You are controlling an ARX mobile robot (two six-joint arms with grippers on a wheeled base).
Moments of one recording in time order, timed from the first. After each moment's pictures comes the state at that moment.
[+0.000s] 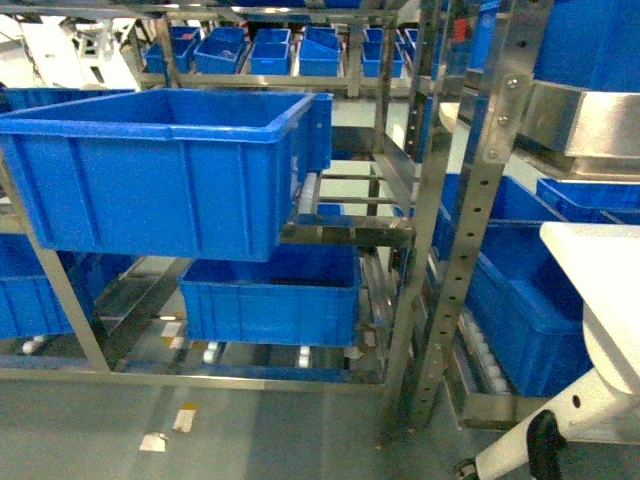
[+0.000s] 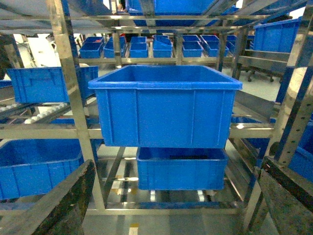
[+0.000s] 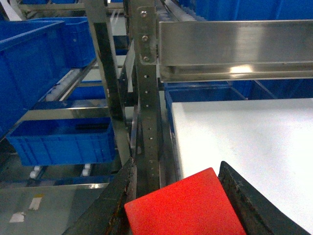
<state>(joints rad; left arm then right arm) 0.00 0.01 0.01 0.00 0.00 0.00 0.03 1.14 0.33 0.59 0.10 0.05</state>
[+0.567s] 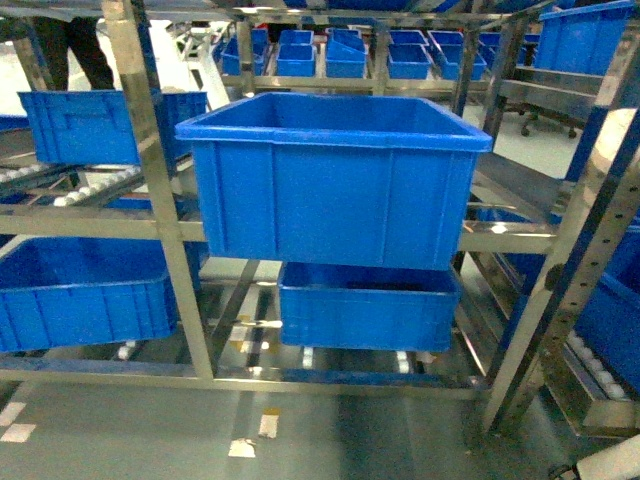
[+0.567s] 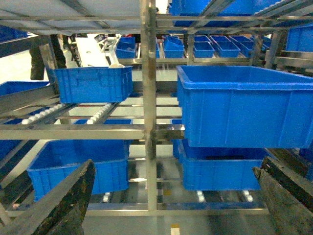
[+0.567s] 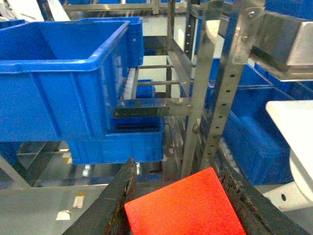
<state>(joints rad) 0.00 0.01 0.01 0.00 0.00 0.00 0.03 1.14 0.33 0.59 0.10 0.05</state>
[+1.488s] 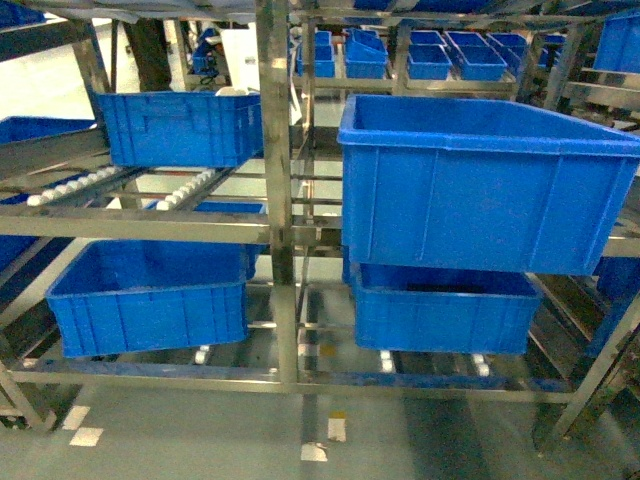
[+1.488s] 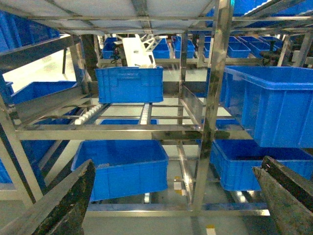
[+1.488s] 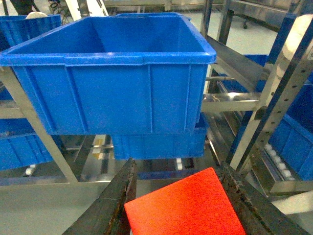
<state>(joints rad) 0.00 0.01 0.01 0.00 0.00 0.00 0.04 1.14 0.33 0.59 0.10 0.05</state>
